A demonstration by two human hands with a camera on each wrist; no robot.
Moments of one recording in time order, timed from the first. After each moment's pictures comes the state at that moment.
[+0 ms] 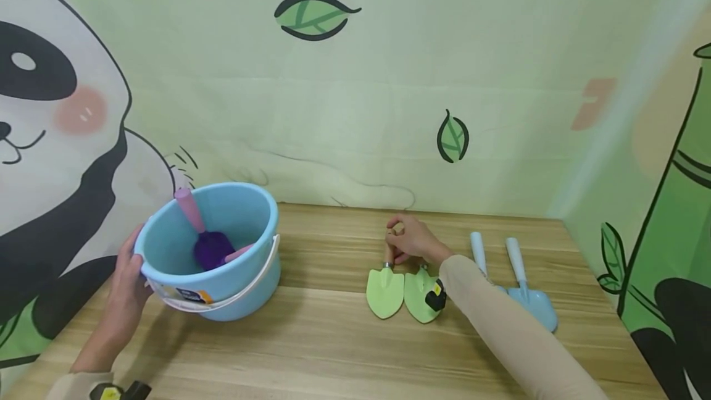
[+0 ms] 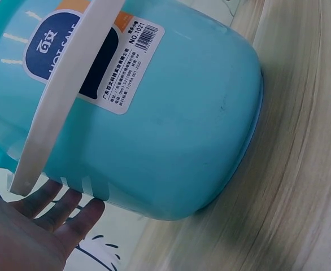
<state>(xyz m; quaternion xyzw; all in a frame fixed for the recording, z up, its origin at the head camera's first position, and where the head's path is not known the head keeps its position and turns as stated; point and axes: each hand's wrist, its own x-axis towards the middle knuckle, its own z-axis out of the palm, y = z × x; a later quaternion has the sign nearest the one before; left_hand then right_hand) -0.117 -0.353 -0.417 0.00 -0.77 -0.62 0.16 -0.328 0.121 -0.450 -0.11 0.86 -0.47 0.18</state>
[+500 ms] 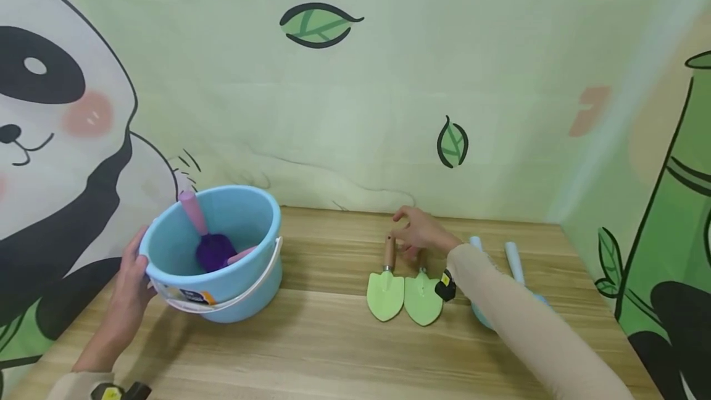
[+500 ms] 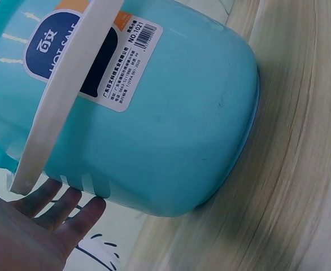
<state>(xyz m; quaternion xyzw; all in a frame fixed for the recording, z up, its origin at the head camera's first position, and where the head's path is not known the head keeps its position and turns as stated) -0.115 -0.355 -0.417 -0.01 -0.78 -0.61 0.16 -0.325 0.132 -0.409 -0.14 0.89 -0.40 0.18</state>
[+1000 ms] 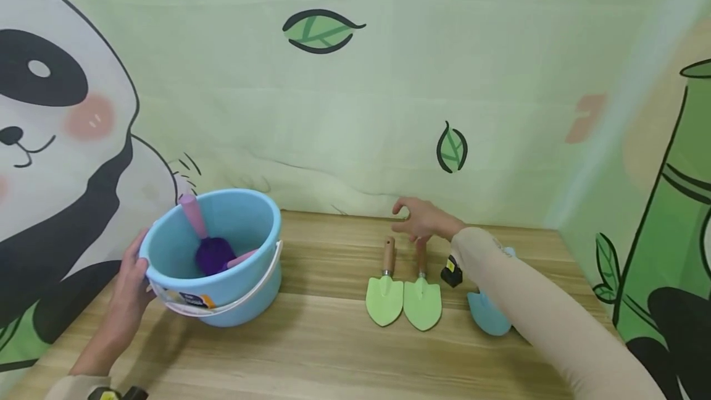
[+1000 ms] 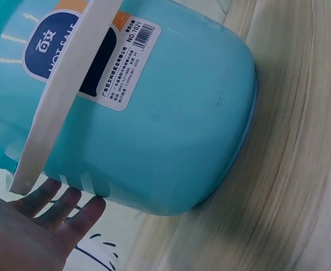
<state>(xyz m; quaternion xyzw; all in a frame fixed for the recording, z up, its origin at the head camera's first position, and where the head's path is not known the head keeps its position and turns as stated) -0.117 -0.358 -0.420 0.00 -0.78 -0.61 0.15 -0.328 0.135 -0.361 -0.19 0.91 -0.32 0.21</state>
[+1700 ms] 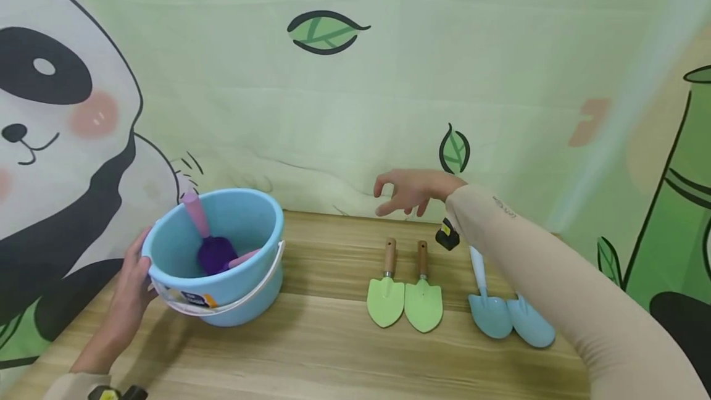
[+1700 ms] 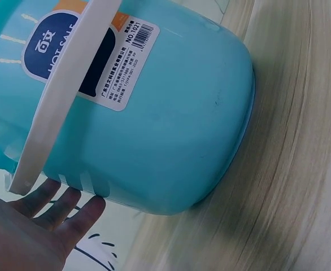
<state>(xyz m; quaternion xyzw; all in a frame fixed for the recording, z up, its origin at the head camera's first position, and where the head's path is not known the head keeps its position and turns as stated) -0.117 -0.358 -0.418 -0.01 -0.78 -0.61 0.15 -0.314 0.106 -0.259 -0.29 0.91 -0.16 0.26</state>
